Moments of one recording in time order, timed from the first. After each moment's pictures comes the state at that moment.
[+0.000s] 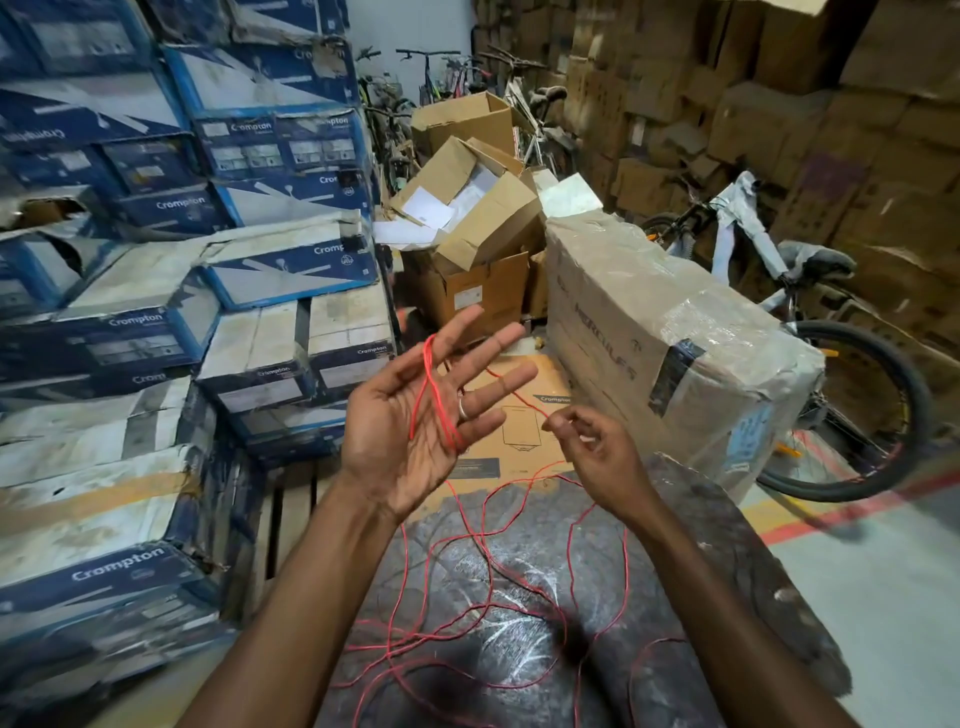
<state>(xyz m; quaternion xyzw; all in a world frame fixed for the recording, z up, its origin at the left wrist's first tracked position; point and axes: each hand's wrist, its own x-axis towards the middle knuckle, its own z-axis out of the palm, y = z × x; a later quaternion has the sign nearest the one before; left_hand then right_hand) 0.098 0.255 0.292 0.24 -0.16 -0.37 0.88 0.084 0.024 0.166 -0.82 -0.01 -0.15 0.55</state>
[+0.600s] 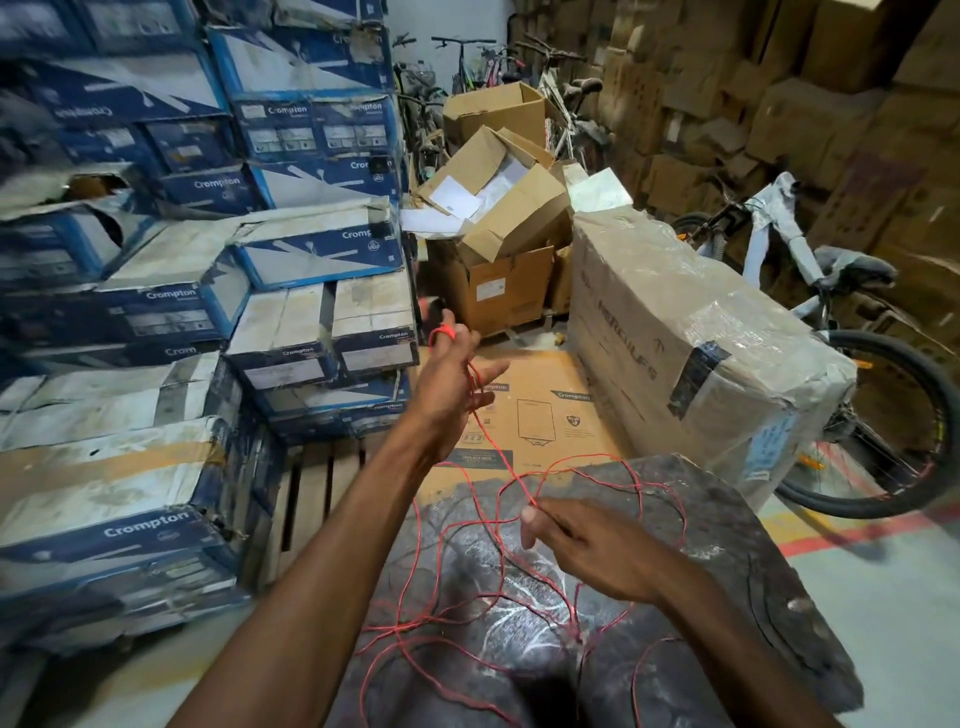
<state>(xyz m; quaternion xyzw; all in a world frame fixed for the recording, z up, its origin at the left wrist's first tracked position) 0.137 0.229 0.255 0.62 -0.03 -0.13 0.78 0.009 0.054 0.190 -0.93 -0.15 0.12 0.30</state>
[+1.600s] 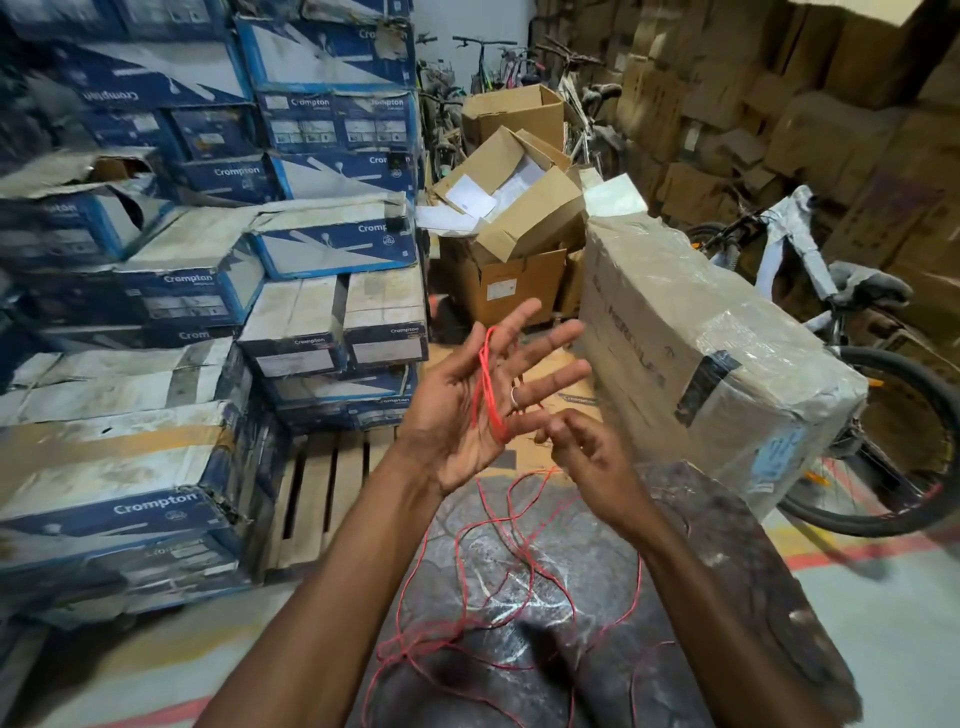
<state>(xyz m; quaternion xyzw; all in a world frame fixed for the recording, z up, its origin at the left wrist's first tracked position) 0.092 0.251 0.277 0.19 -0.20 -0.42 0.87 0.066 0.066 0.176 -0.78 -0.10 -0.07 0.62</state>
